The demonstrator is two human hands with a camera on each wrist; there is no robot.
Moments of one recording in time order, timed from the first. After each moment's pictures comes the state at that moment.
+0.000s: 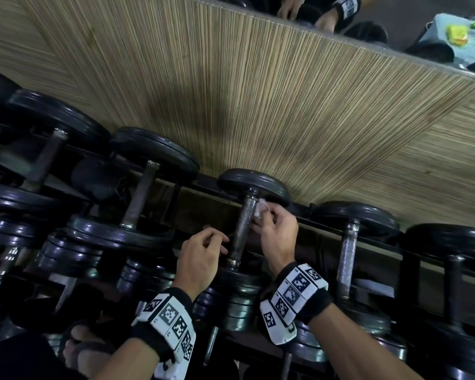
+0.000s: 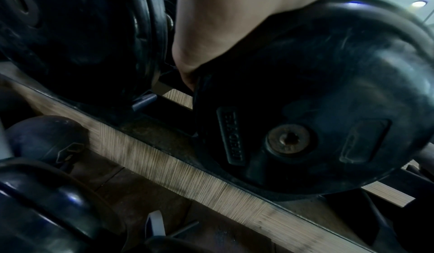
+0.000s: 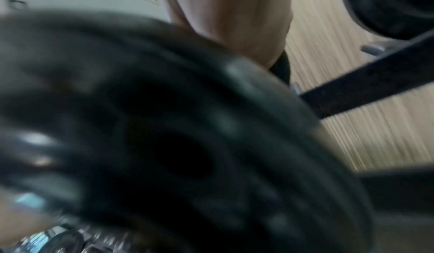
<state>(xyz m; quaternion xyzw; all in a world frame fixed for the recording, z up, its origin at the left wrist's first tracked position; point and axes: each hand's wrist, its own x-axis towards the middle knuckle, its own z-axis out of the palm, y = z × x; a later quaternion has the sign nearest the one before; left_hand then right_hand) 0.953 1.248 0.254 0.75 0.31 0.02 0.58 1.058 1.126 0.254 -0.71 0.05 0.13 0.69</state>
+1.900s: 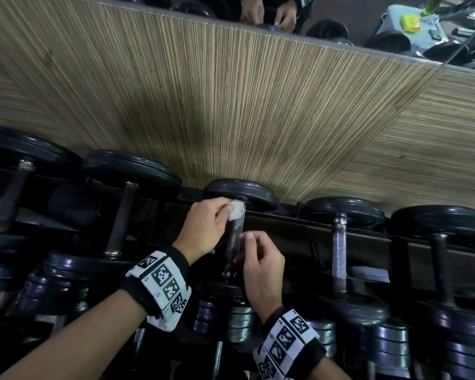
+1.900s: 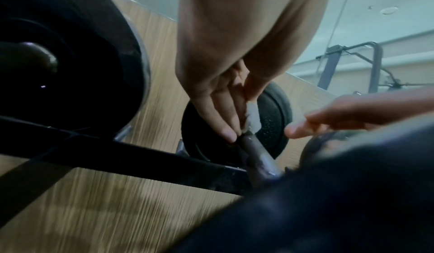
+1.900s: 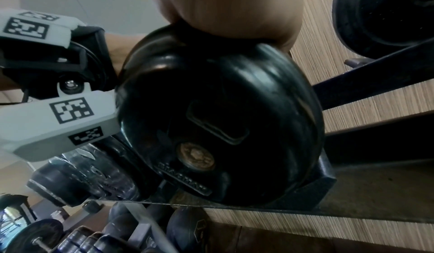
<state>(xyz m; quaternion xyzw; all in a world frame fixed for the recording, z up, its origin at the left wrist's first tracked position) 1.037 1.276 0.278 0.87 0.08 0.04 0.49 0.997 1.127 0.276 -0.80 0.02 0.06 0.59</state>
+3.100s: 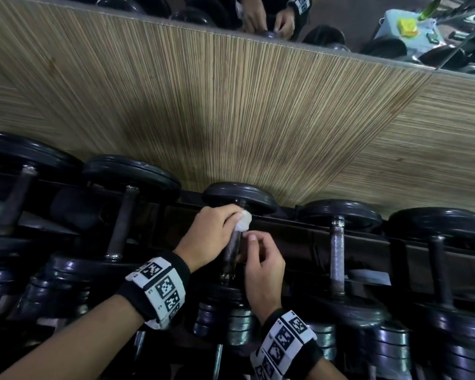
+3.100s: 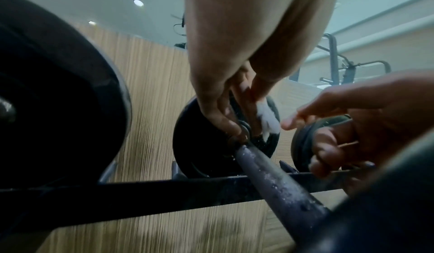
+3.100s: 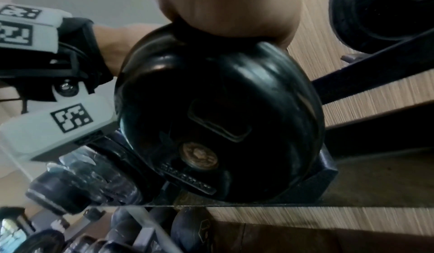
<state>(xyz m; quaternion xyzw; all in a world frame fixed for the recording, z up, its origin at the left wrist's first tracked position) 1.032 1.267 0.298 0.89 0.01 0.01 0.45 0.999 1.125 0.269 -0.77 0.03 0.01 0.63</state>
